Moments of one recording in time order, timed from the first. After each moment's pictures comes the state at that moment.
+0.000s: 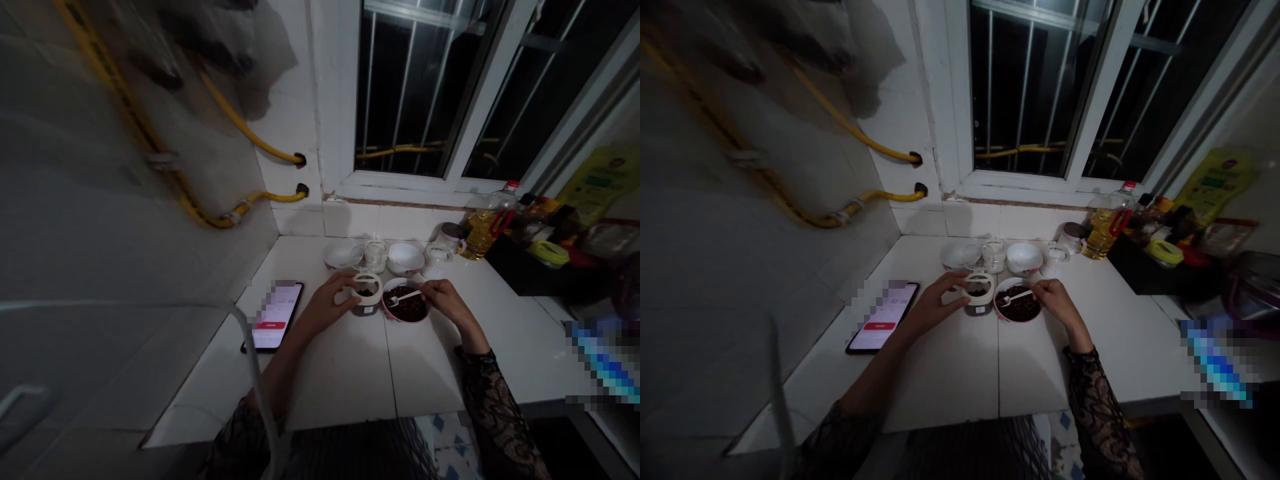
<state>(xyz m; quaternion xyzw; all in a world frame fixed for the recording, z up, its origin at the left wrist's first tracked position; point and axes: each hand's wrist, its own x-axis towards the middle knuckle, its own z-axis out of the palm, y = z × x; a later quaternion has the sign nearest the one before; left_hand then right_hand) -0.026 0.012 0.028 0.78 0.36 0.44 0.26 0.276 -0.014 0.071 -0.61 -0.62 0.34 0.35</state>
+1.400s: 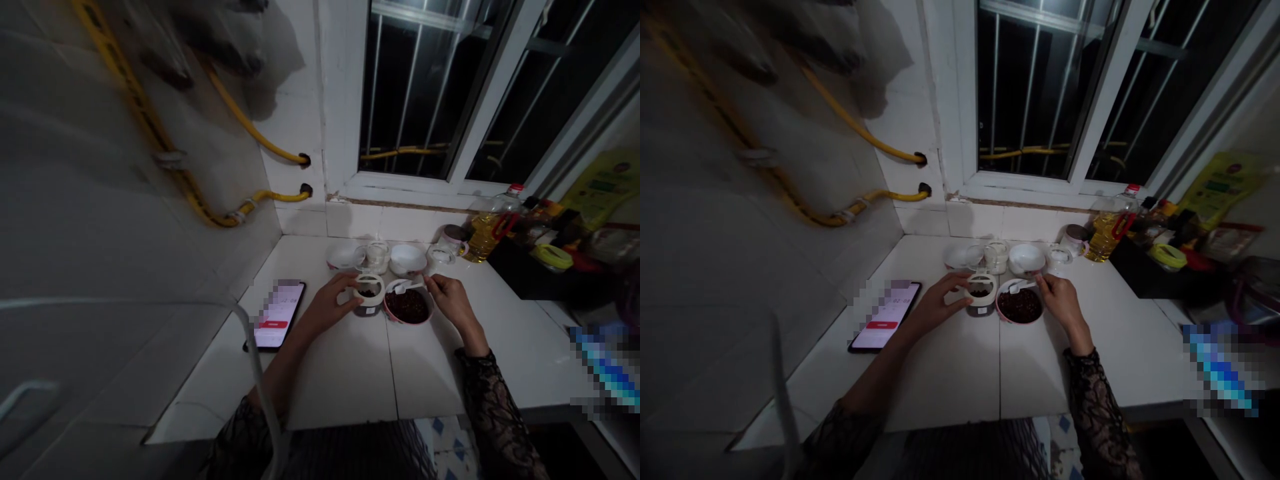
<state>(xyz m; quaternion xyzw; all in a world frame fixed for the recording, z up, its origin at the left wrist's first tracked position) -0.027 0.014 0.026 0.78 0.35 0.44 0.26 0.273 -0.020 0.079 -0.63 -0.71 0.05 0.31</state>
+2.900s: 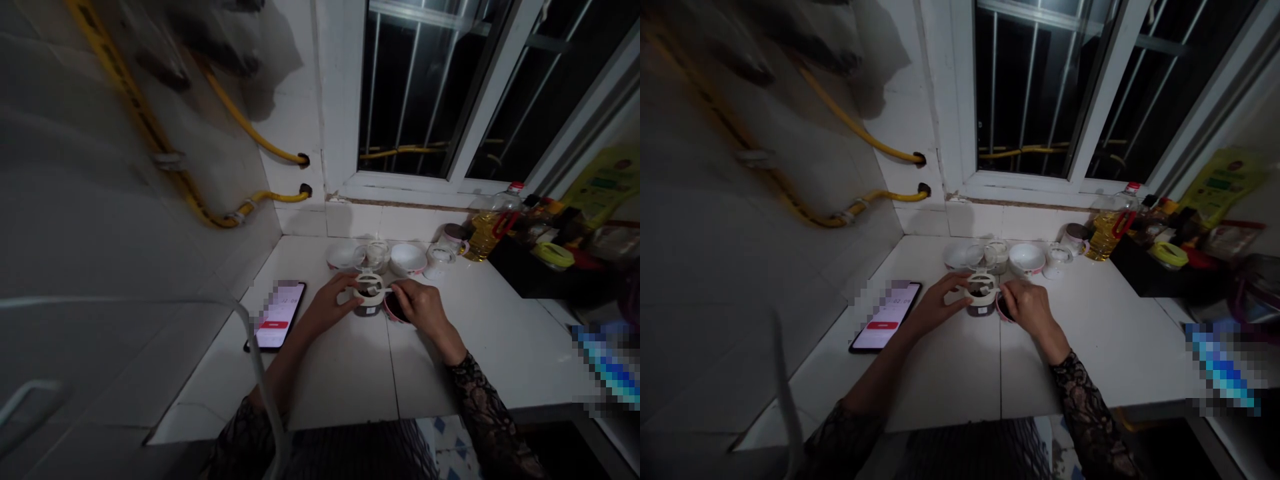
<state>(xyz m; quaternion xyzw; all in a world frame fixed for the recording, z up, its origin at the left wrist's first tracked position) -0.026 0.012 0.028 0.78 0.35 0.44 0.26 0.212 -0.034 0.084 -0.54 -0.77 0.05 0.34</state>
